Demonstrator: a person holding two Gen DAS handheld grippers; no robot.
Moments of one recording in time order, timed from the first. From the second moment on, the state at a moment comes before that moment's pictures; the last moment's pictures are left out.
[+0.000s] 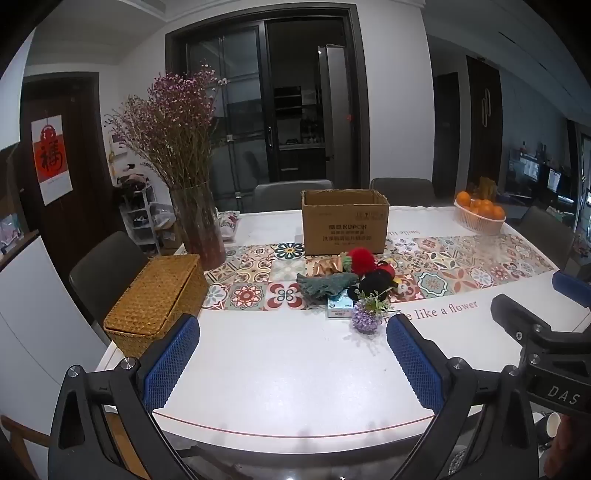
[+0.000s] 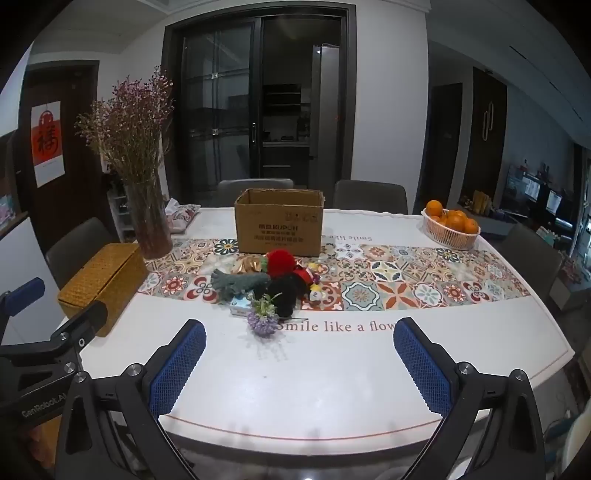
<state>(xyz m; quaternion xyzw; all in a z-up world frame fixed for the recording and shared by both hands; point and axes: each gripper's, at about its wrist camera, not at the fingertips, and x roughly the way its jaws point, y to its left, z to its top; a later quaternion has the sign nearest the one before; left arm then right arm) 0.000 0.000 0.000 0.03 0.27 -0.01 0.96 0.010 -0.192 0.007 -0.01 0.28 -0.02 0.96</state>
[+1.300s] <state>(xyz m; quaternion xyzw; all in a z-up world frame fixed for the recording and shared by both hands) 0.001 -0.009 0.002 0.05 0.25 0.00 0.97 0.022 -0.199 0.005 0.00 0.28 -0.03 0.96</state>
